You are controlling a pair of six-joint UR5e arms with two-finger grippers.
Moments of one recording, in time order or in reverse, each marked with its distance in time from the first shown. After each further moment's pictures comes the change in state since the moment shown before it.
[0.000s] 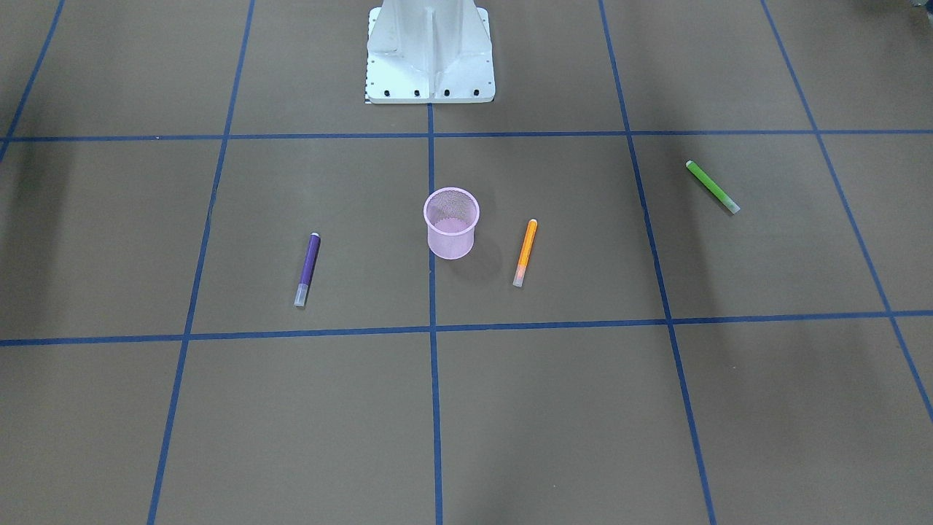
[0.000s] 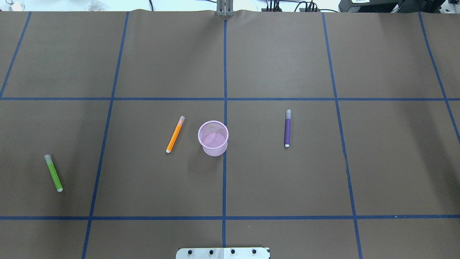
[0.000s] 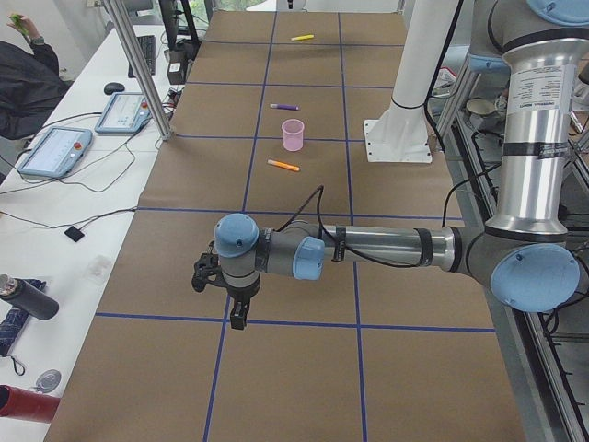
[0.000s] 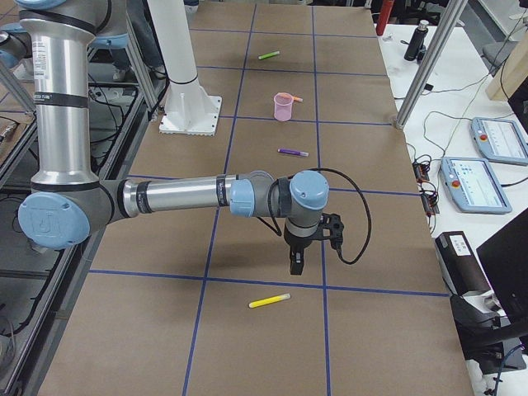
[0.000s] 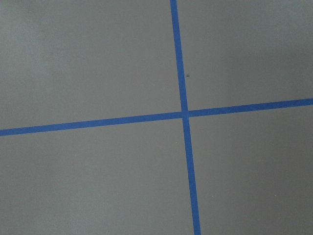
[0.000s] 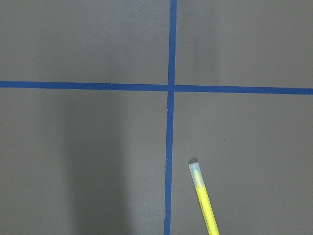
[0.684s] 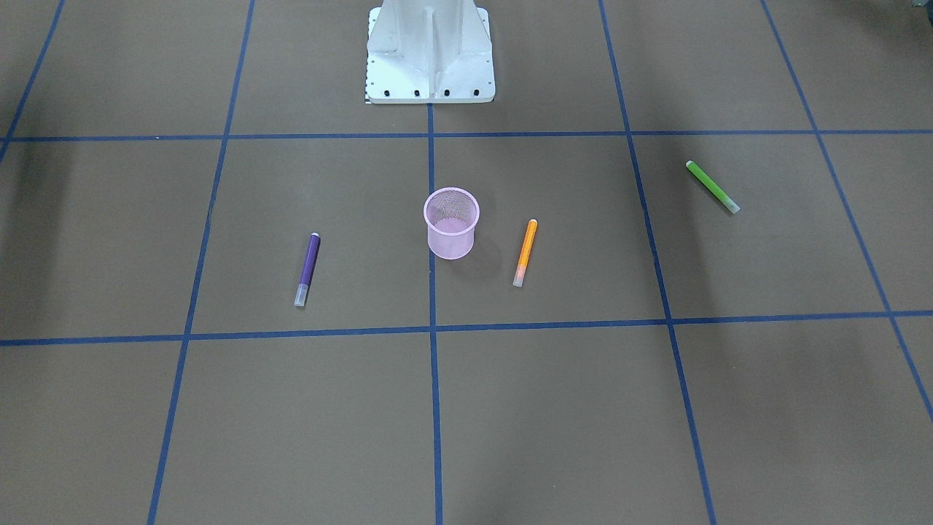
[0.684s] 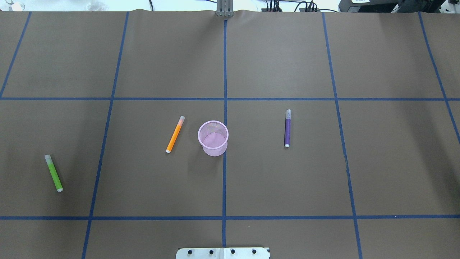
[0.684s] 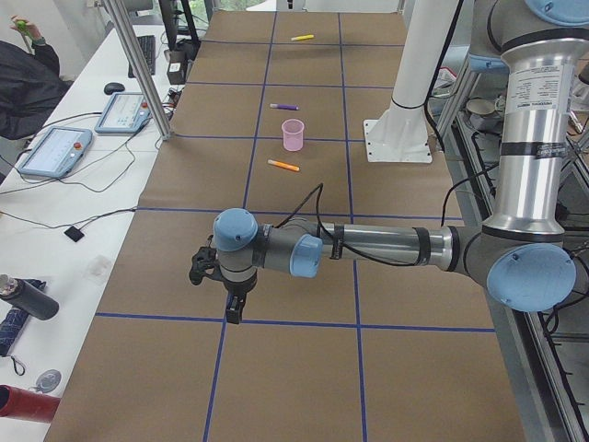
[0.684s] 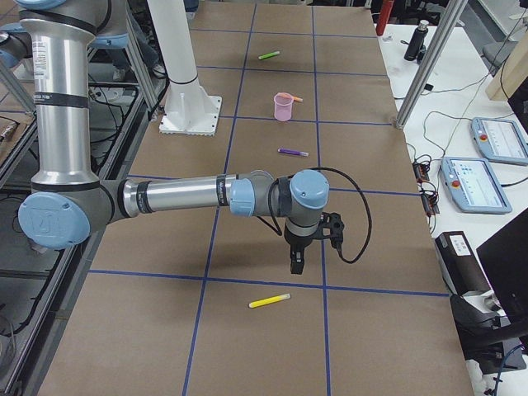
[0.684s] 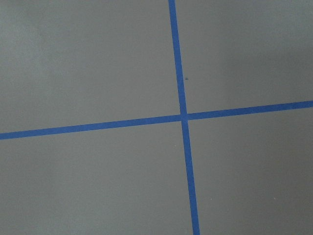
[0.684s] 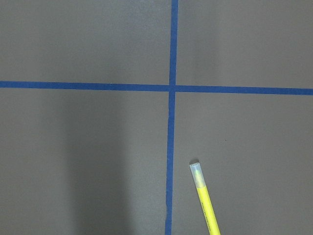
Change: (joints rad) left arm 0.020 -0.007 -0.004 -0.052 0.000 -0.007; right arm -0.001 0.001 0.005 0.001 0.005 0.001
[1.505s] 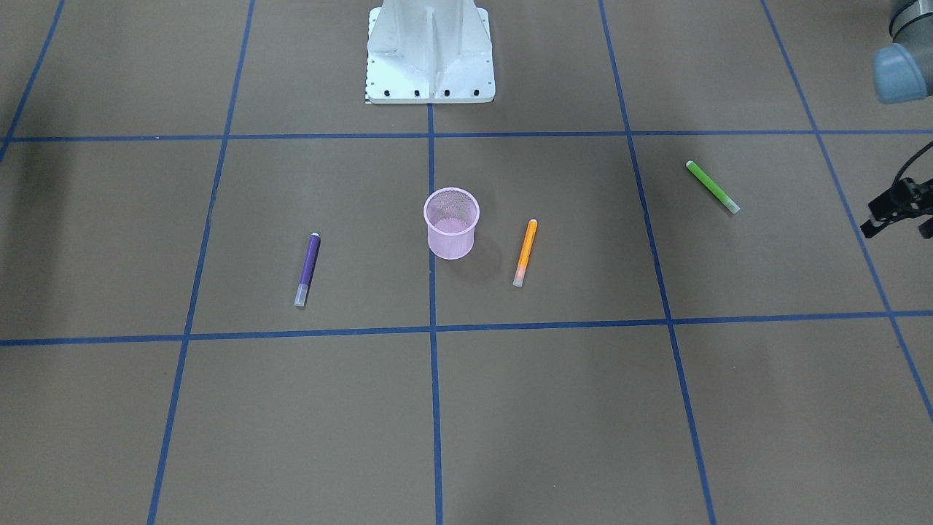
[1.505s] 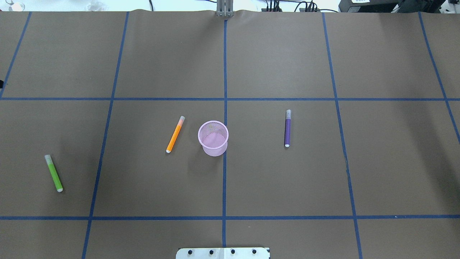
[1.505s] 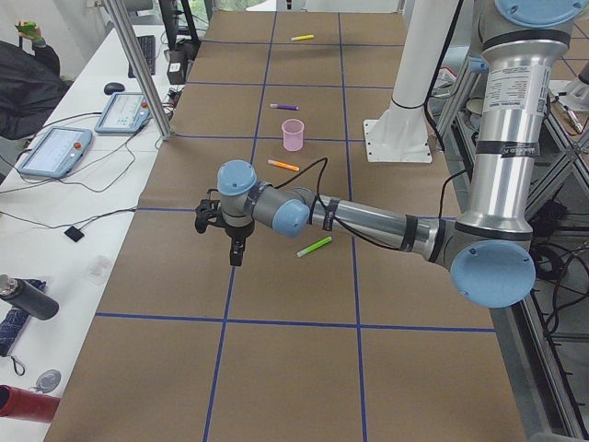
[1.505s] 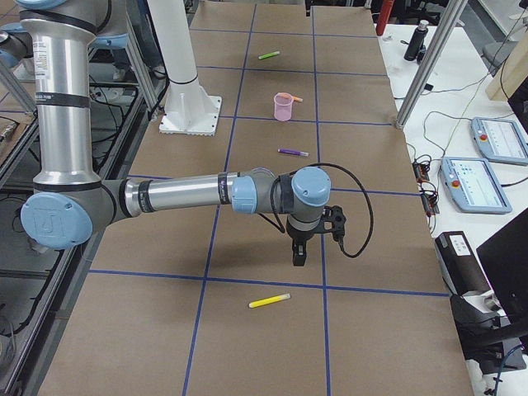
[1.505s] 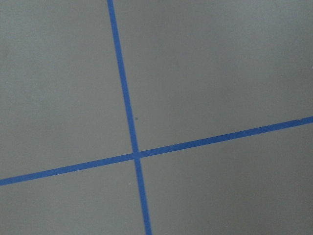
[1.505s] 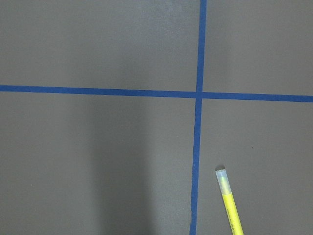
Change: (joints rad) left arm 0.232 -0.045 -0.122 -0.111 -0.011 -0.540; right arm -0.002 0.008 0.001 0.000 0.072 -0.001
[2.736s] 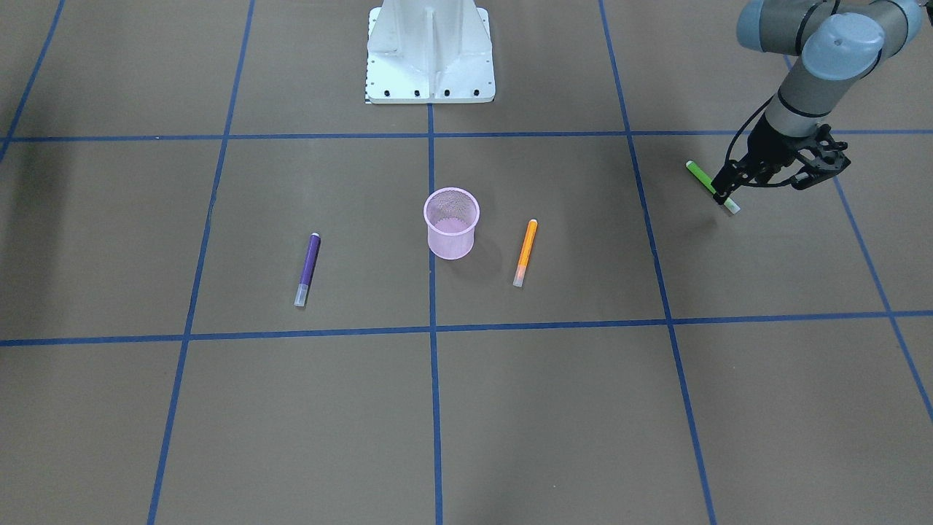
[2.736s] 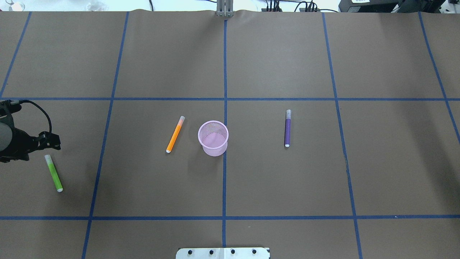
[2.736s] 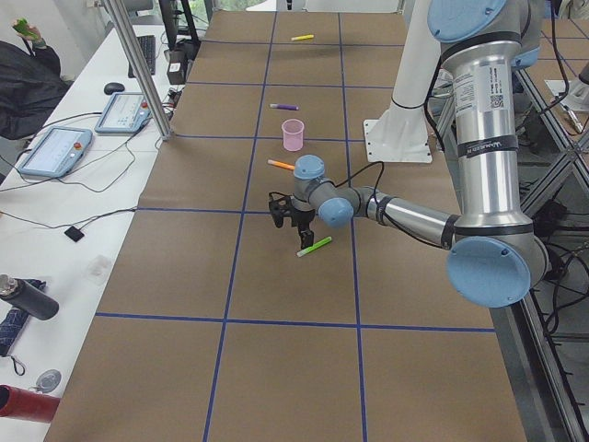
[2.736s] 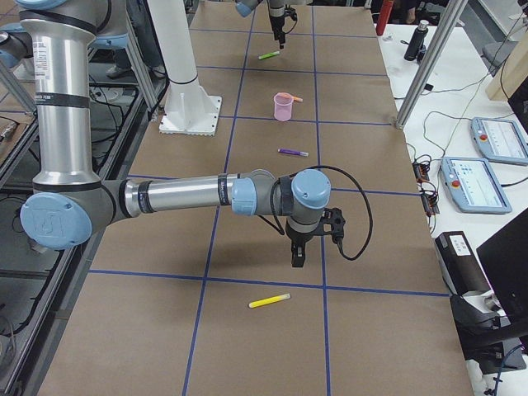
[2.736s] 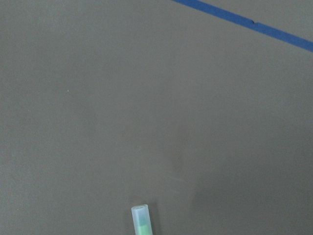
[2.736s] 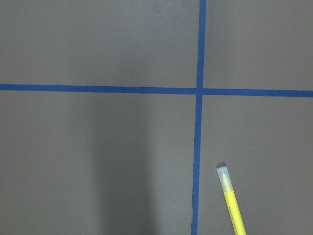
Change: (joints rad) left arm 0.515 0.212 -0.191 -0.182 0.341 -0.786; right arm 0.000 -0.001 -0.006 0.000 0.002 0.004
